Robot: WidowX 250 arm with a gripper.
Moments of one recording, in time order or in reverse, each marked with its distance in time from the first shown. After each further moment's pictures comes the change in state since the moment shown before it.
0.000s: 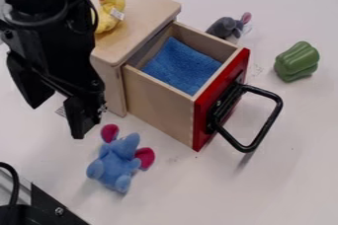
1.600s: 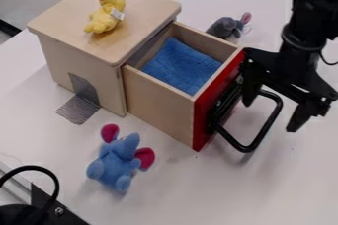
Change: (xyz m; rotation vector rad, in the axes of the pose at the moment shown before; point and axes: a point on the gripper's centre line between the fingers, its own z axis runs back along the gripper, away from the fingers) arm 0.166 -0.155 -0.068 -0.045 -0.022 -0.053
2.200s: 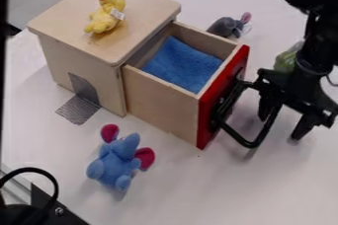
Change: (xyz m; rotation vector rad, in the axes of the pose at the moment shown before) arm 0.024 -0.016 -0.049 0.009 0.007 0.017
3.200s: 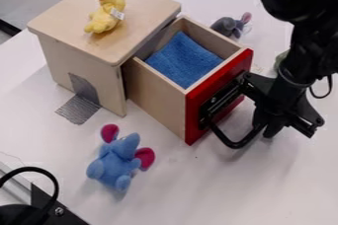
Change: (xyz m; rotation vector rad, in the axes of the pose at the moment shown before) arm -0.019 0.032 0.005 0.094 -0.015 -0.040
